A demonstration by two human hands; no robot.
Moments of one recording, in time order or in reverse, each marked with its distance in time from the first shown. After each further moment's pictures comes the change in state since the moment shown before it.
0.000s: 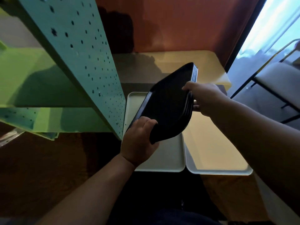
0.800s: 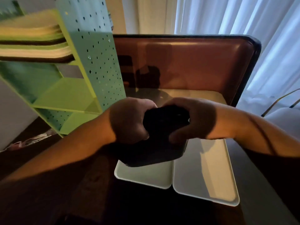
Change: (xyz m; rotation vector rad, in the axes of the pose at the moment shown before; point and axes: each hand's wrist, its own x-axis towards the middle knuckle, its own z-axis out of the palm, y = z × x) left_hand 0.046 0.171 -0.176 0.197 -0.278 -0.052; right_hand -0.147 -0.047 -0.072 -1.099 -0.550 -0.936
